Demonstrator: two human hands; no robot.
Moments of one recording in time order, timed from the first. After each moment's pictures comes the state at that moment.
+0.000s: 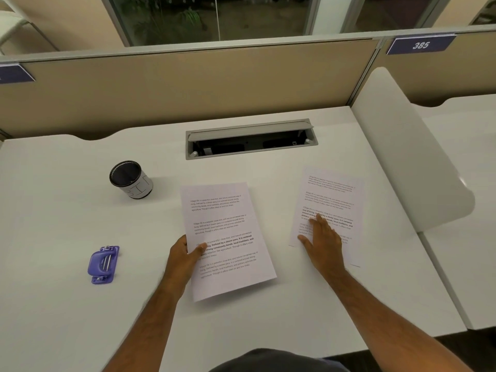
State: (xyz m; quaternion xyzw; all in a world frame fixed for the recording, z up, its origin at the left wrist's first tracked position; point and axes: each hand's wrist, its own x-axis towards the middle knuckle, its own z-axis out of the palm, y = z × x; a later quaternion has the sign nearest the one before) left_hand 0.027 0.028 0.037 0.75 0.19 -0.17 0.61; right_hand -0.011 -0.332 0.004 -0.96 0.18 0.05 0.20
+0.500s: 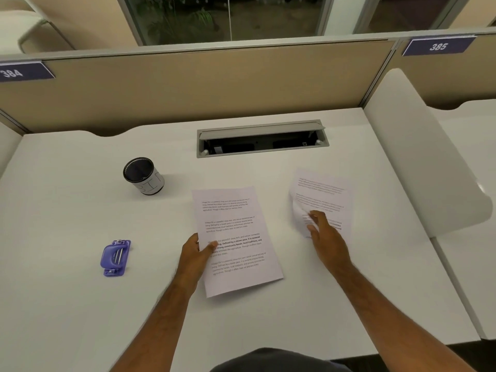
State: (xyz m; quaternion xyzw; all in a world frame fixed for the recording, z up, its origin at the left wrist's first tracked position) left_hand 0.022 0.024 0.036 0.73 0.20 -0.17 0.63; right_hand 0.006 -0.320 0.031 -0.93 0.16 0.02 0.33
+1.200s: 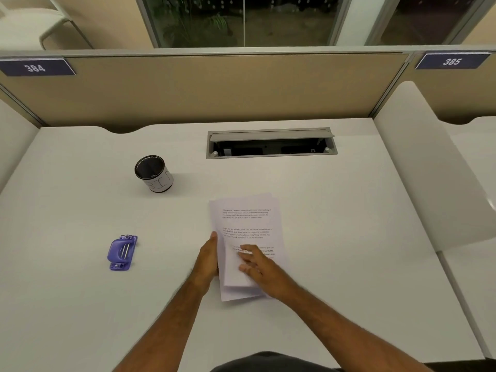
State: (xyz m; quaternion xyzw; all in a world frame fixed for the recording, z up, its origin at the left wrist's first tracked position) left_hand 0.018 0.002 0.038 0.67 0.24 -0.25 0.66; right_hand -0.020 -0.180 0.026 -0.79 -0.03 0.27 0.54
